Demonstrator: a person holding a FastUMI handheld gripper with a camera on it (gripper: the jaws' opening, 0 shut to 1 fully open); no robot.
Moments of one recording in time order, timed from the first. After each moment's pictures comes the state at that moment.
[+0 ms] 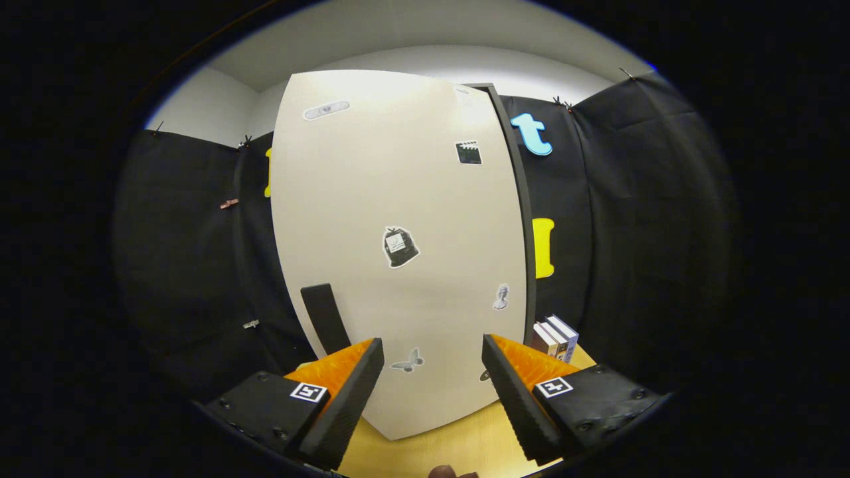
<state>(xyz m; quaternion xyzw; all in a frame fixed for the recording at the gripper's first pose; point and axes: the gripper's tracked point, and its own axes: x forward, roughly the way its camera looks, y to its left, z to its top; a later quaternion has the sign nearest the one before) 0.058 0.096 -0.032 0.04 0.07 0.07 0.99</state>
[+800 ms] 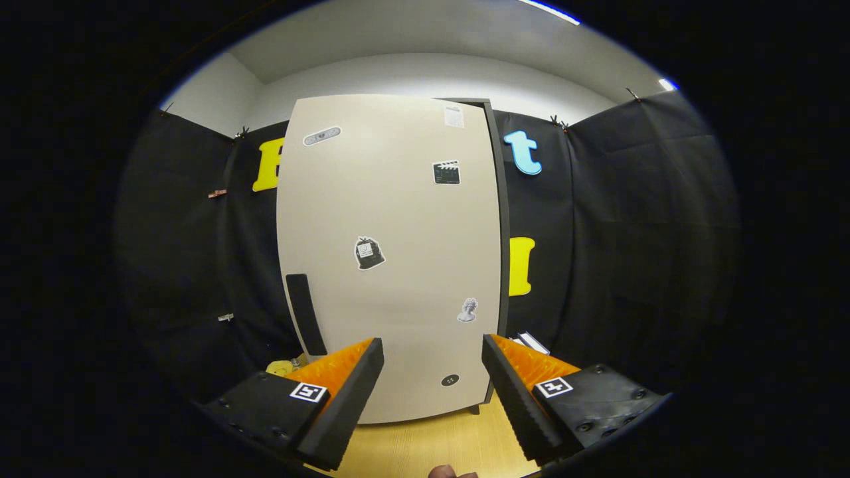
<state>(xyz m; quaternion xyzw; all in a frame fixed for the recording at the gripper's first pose) 0.060 0.079 -0.021 0.00 0.04 0.05 1.00</state>
